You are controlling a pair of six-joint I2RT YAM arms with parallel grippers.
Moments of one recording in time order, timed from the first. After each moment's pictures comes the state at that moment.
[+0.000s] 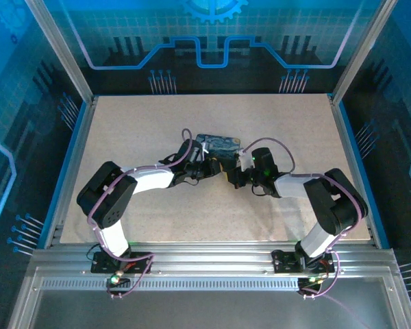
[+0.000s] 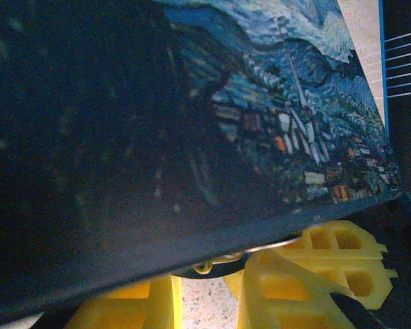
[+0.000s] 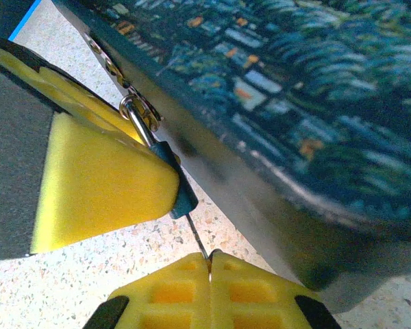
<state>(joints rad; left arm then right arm) -0.59 1.78 0.93 0.14 0.34 -0.85 0.44 1.64 0.64 0.32 -0.49 0.23</state>
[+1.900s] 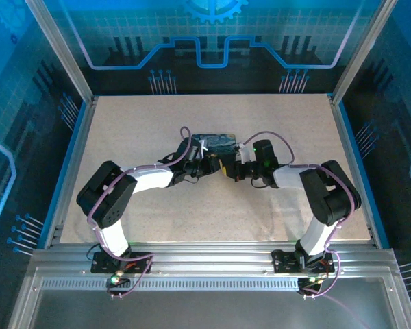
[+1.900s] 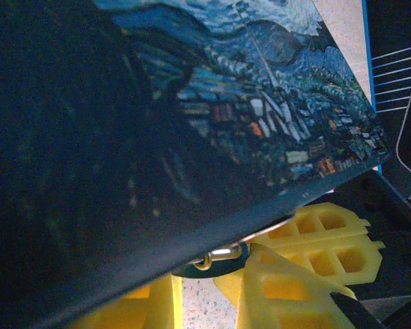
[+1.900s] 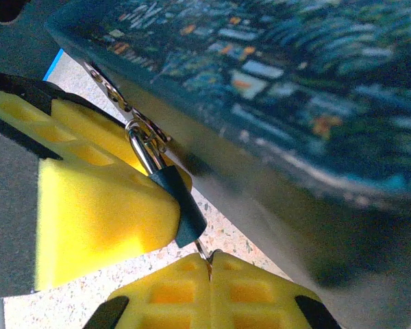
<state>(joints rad) -0.58 1.78 0.93 0.18 0.32 -0.85 0.38 1.73 0.75 0.30 -0.68 0.27</state>
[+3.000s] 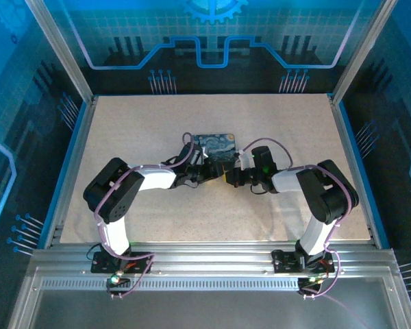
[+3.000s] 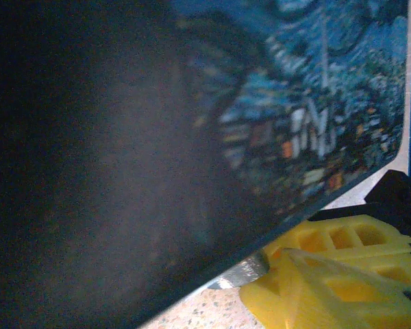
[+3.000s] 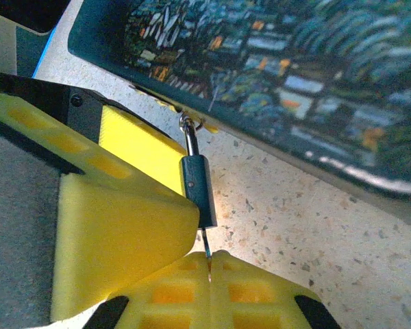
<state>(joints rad) -0.58 1.84 0.91 0.17 0.36 -0.87 0.40 1.75 0.68 0.34 -0.66 0.33</state>
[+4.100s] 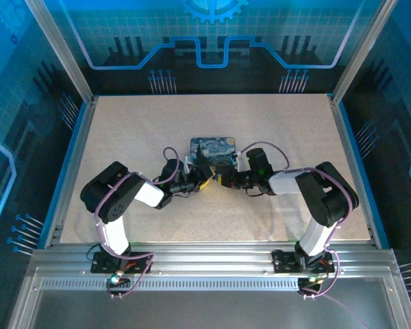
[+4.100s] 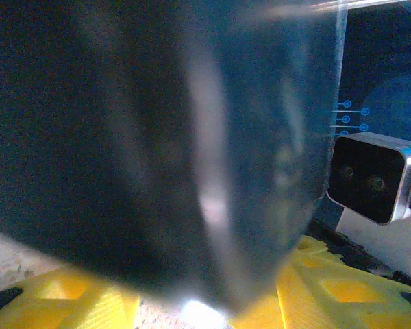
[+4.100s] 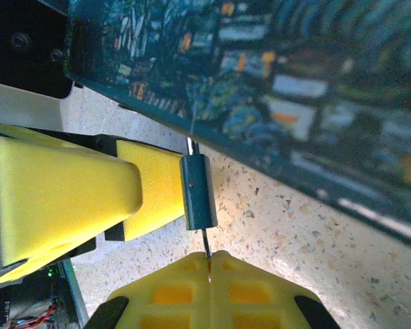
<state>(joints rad) -0.54 1.84 0.56 0.84 0.41 -1.26 0.46 1.73 0.68 0.30 -0.67 0.62</state>
